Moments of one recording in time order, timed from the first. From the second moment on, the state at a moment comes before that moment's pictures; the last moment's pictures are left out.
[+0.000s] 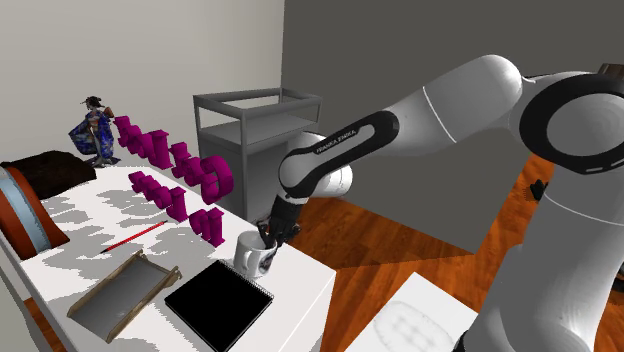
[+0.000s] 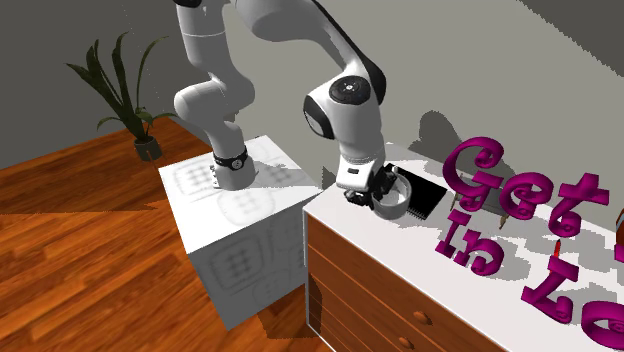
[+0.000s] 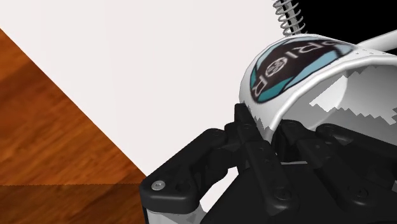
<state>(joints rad) 0.18 0.08 0.12 -2.27 0.47 2.43 0.22</state>
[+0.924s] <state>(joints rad) 0.17 -0.03 0.11 -2.21 0.41 2.27 0.30</state>
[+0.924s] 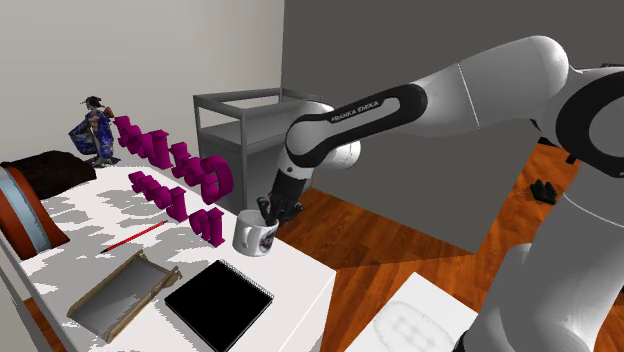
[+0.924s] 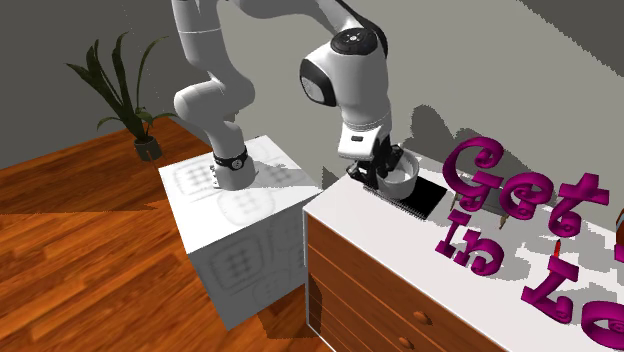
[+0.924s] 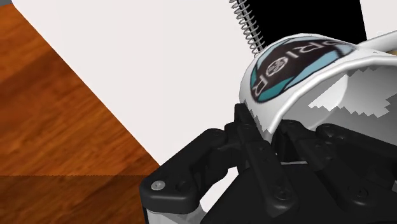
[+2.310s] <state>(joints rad) 0.30 0.29 0.20 -1.72 0.27 2.17 0.63</state>
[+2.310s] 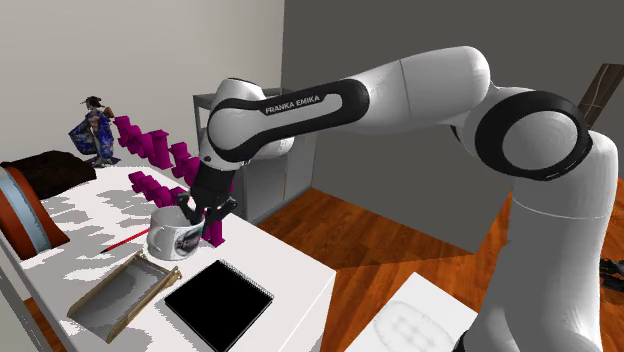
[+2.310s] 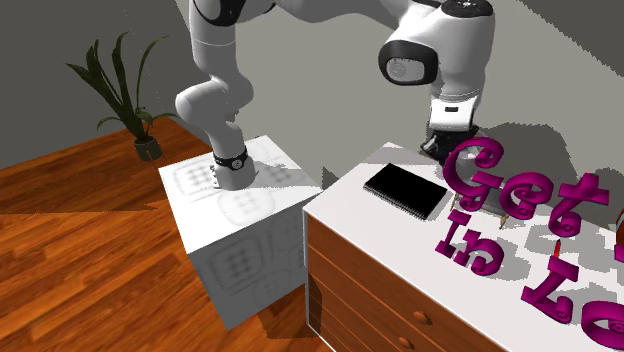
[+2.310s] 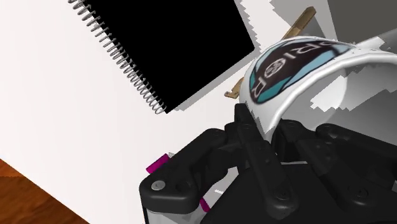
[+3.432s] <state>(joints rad) 0.45 0.67 0.20 -1.25 0.15 2.12 0.81</state>
